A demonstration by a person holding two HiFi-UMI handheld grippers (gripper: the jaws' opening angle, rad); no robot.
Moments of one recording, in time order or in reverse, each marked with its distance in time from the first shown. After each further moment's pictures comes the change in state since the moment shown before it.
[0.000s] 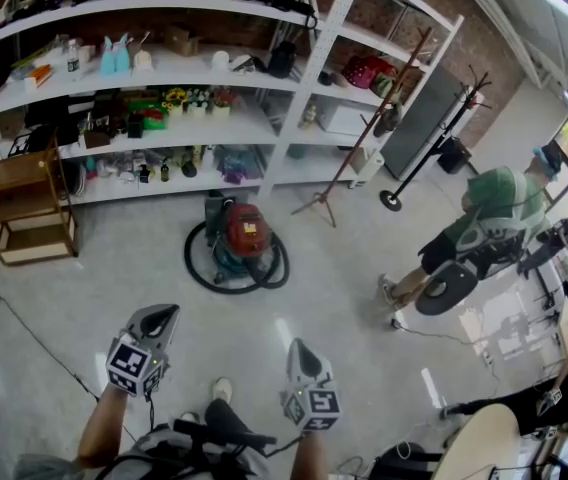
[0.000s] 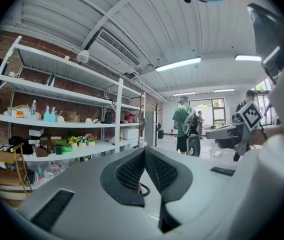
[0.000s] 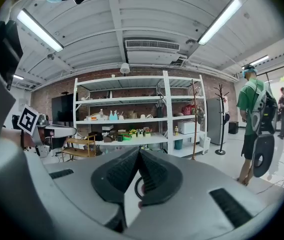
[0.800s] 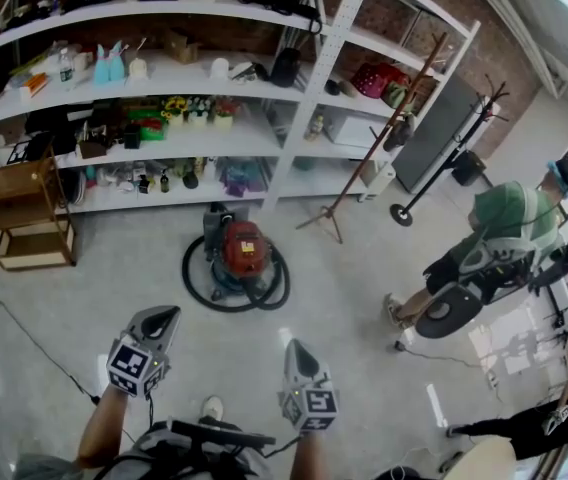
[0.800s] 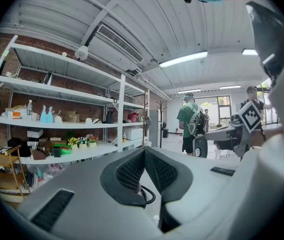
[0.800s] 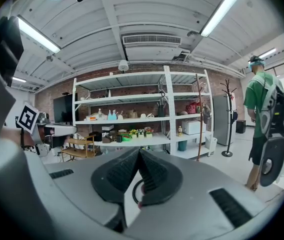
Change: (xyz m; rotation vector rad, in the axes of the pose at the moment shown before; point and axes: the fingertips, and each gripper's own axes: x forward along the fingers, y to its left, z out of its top) left arm 0.114 0.015 0.023 0.001 0.014 0.045; right arm 0.098 -0.078 0.025 -0.001 0.021 0.067
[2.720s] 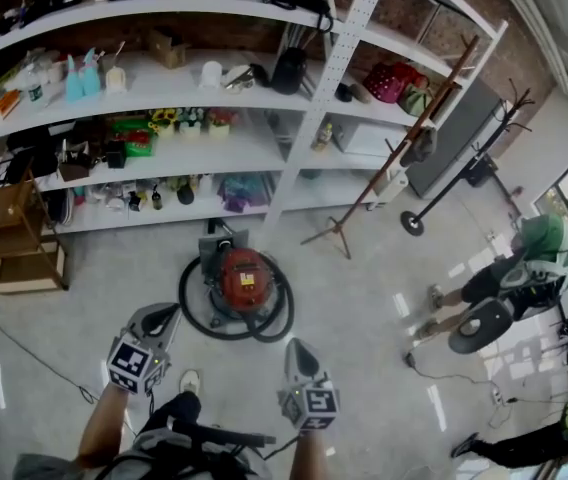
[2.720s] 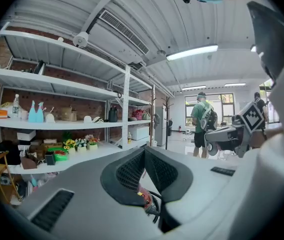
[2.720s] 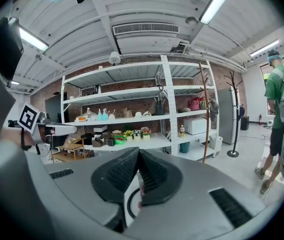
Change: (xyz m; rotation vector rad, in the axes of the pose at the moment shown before) left arm 0.187 0.134 0.032 0.000 0.029 0.003; right arm 0.213 -0.061 0.055 0.042 0.013 0.006
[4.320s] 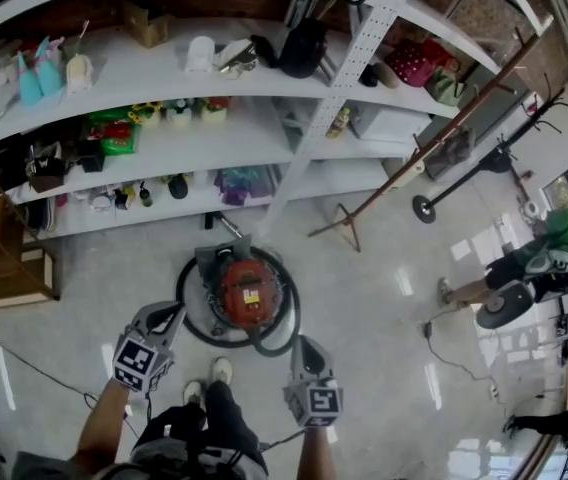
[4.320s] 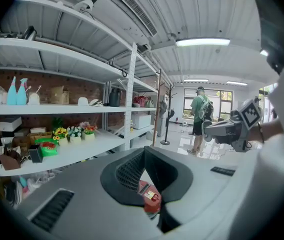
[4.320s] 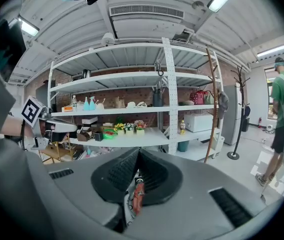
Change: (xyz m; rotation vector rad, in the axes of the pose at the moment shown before) left arm 0.182 0.137 -0.040 -0.046 0.137 -0.071; right arm 0.210 -0.054 0.008 -0.035 0.086 -0.046
